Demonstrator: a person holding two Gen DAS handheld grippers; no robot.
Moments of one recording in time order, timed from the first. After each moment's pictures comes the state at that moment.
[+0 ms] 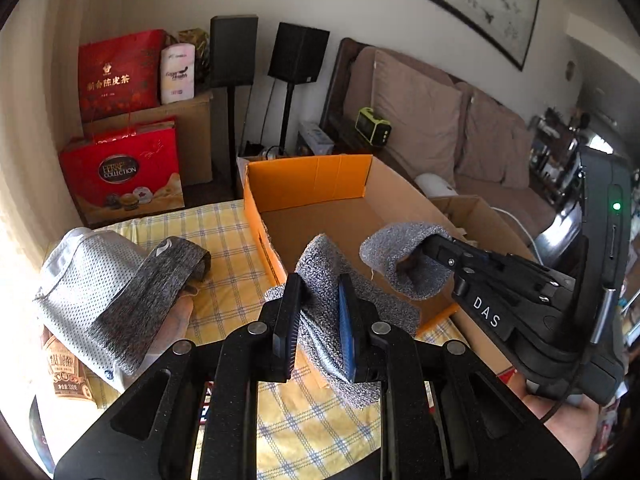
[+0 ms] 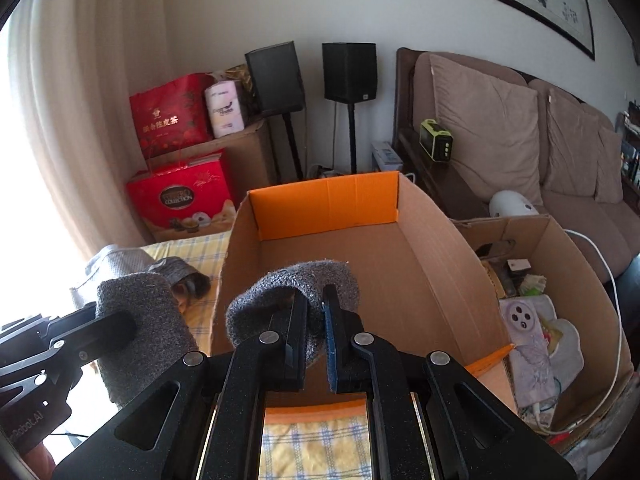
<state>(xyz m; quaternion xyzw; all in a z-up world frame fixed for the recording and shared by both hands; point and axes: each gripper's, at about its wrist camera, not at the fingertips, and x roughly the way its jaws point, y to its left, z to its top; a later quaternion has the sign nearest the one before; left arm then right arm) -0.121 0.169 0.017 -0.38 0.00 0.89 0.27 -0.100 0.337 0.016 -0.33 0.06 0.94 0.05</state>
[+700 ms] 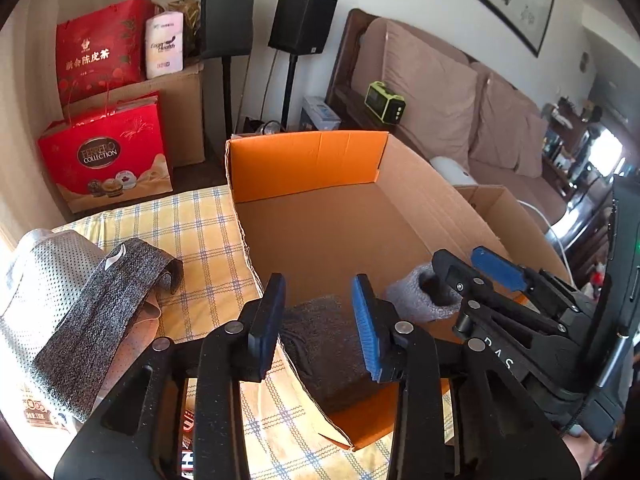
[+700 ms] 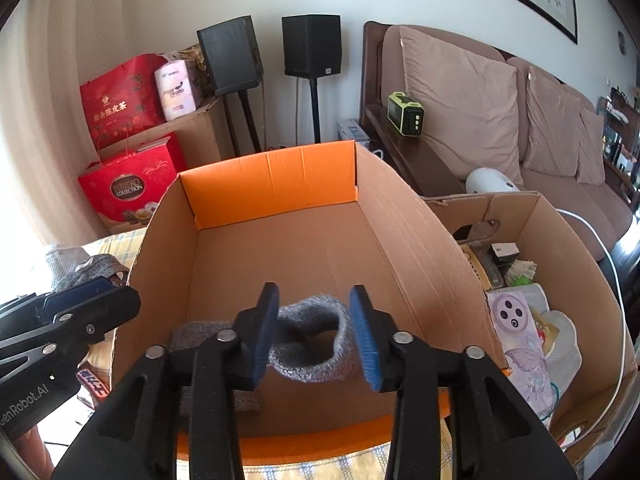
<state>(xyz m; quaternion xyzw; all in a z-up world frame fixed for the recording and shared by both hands) -0.171 0.207 -0.025 -0.41 0.01 0.87 0.26 -0.132 0.370 -0.024 -0.35 0.06 0.93 0.09</state>
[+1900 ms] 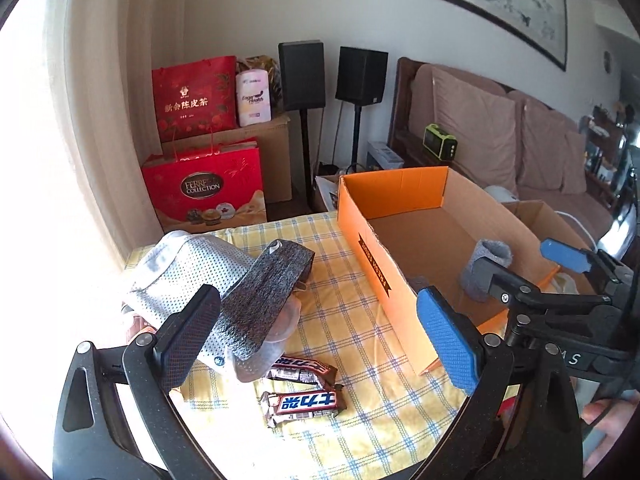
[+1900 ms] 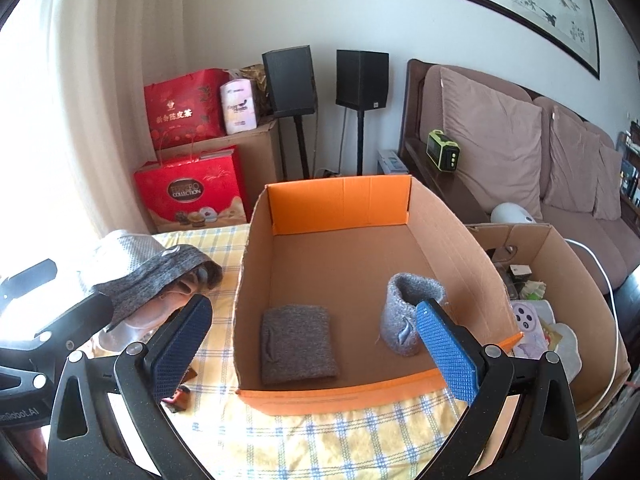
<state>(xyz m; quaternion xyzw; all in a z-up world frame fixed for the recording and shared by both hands) -0.099 0.099 0.013 -0.33 0.03 0.93 0.16 -0.080 0.289 0.014 -0.31 0.02 0.95 0.03</state>
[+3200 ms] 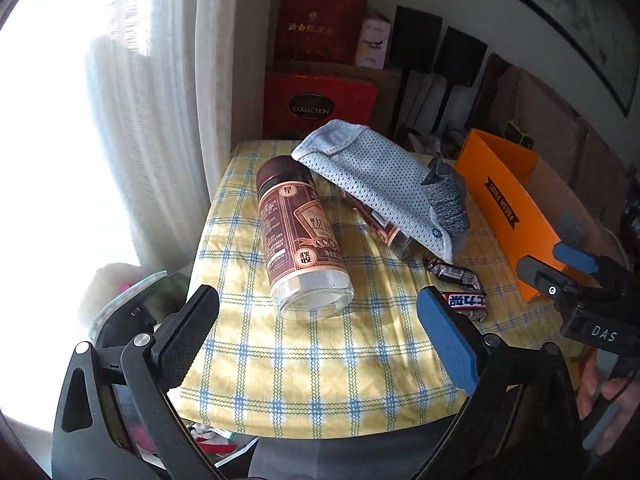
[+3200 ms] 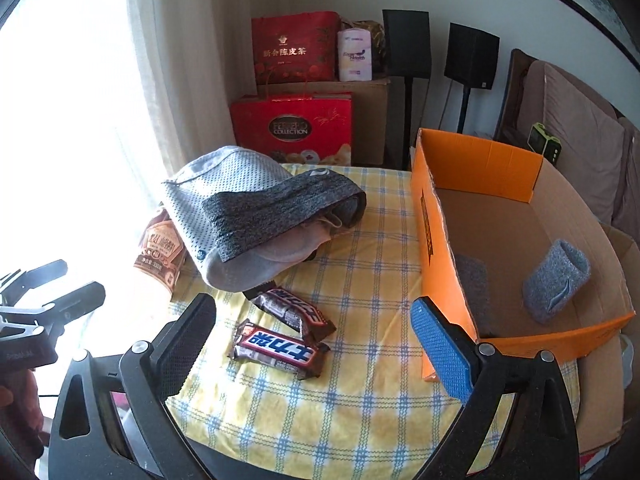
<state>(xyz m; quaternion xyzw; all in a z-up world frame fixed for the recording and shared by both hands) -0.079 -0.073 -0.064 -0.40 -0.05 0.91 0.06 -0.080 0.172 -0.046 -0.38 -0.02 0.92 -0.11</state>
